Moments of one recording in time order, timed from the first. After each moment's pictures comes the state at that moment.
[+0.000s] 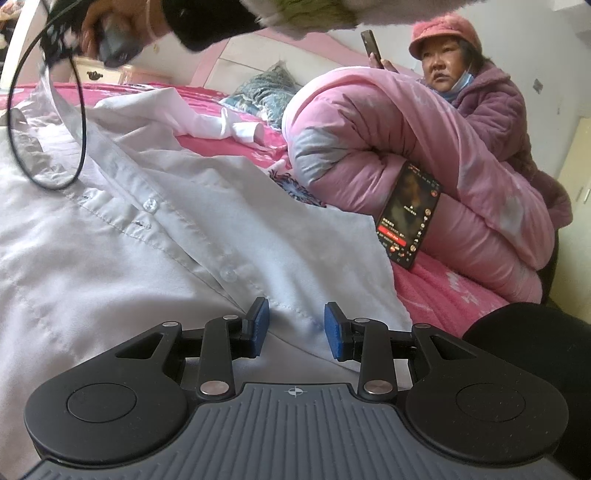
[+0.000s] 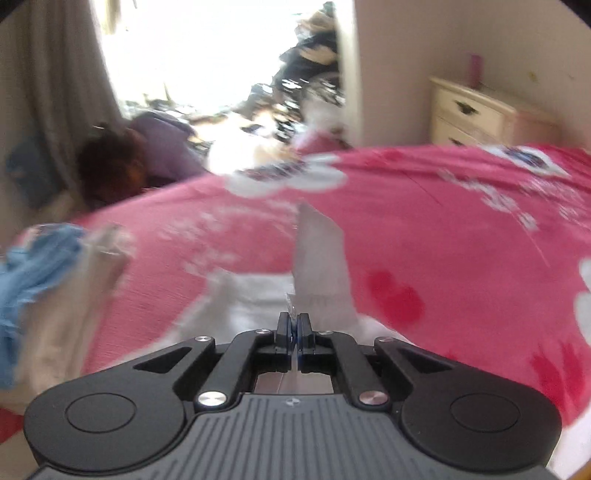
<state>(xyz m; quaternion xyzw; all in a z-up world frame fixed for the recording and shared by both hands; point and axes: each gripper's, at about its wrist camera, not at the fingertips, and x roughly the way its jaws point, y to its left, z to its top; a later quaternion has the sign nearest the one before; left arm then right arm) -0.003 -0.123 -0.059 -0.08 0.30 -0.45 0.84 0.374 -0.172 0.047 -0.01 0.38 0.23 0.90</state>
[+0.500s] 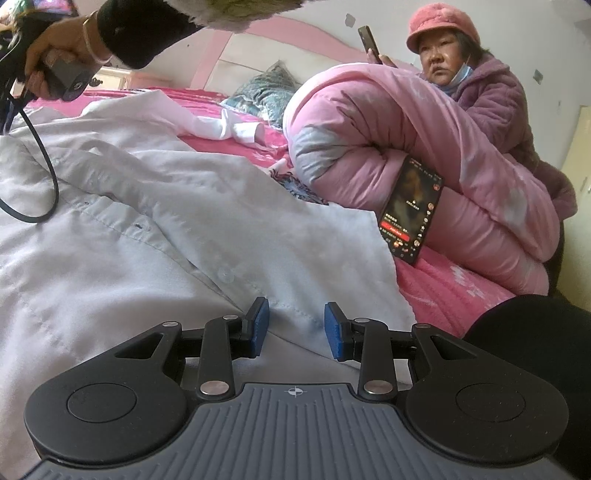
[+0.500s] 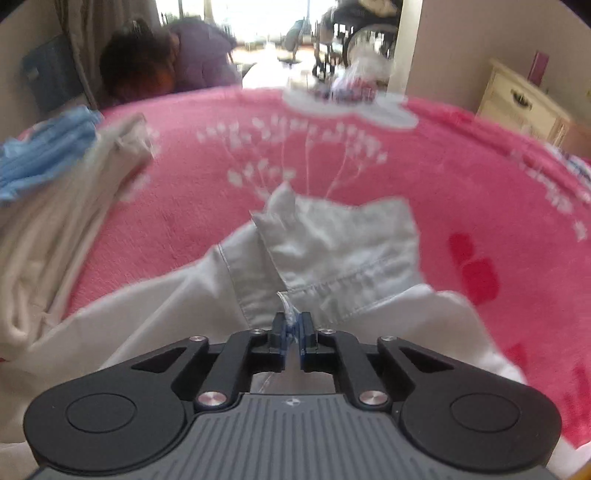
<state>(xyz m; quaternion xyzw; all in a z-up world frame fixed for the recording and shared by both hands) -0.008 -0.127 -0.057 -0.05 0.30 -0.44 0.84 0.367 -0.112 0.008 -0.11 0.43 0.23 0.87</state>
